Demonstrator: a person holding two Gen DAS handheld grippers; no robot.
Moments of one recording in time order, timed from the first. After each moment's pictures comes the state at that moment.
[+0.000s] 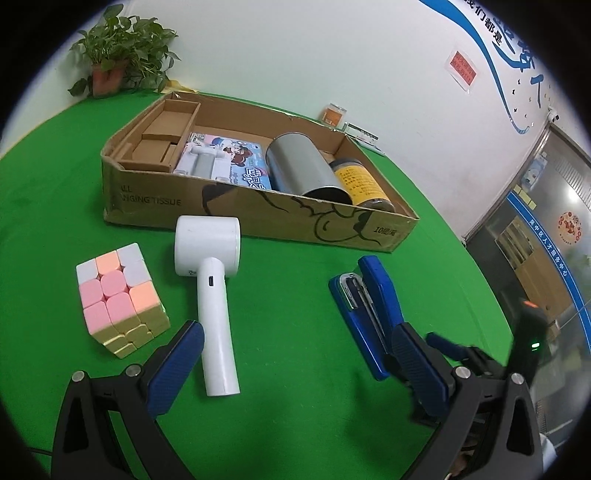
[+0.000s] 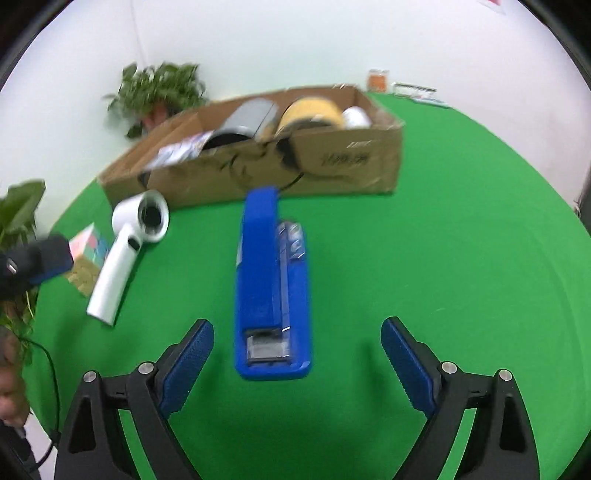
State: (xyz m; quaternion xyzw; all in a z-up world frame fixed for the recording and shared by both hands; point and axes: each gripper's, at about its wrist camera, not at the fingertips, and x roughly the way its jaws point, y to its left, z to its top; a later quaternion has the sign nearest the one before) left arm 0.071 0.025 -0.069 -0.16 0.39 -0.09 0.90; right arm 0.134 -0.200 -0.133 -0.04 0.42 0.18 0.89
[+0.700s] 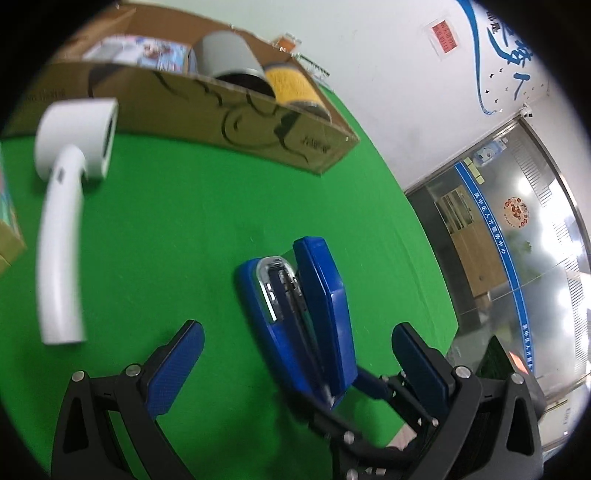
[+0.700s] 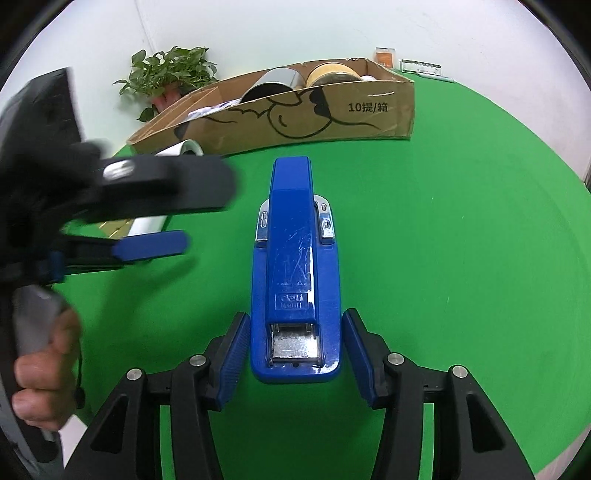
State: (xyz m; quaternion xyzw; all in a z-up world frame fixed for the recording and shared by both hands) left arm 0.094 -0.031 -0.116 -0.24 0.48 -0.23 0.81; right arm 0.059 -0.208 -0.146 -0.01 0.46 0.19 0.87
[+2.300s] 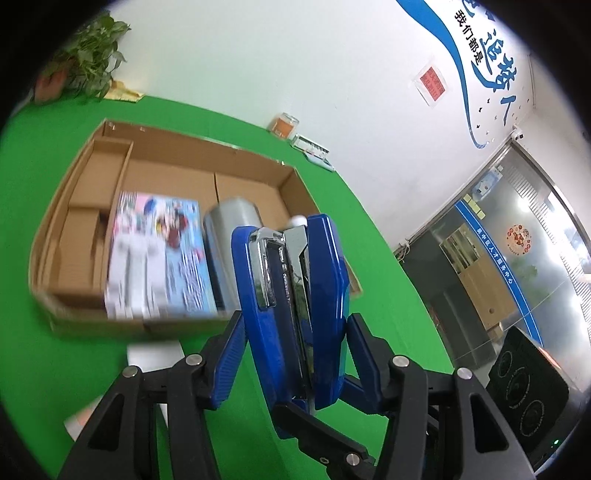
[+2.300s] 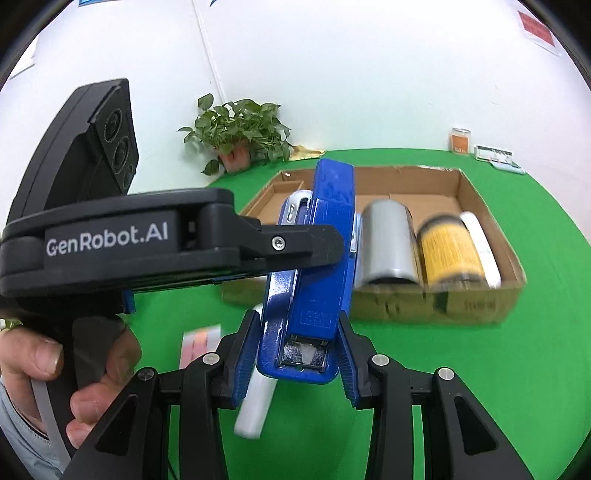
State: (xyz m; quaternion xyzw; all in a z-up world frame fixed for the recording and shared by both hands) left arm 0.191 0.060 0.007 -0.21 0.39 -0.20 0.87; right arm 0.167 -0.091 -0.005 -0.02 0.35 0.30 0.89
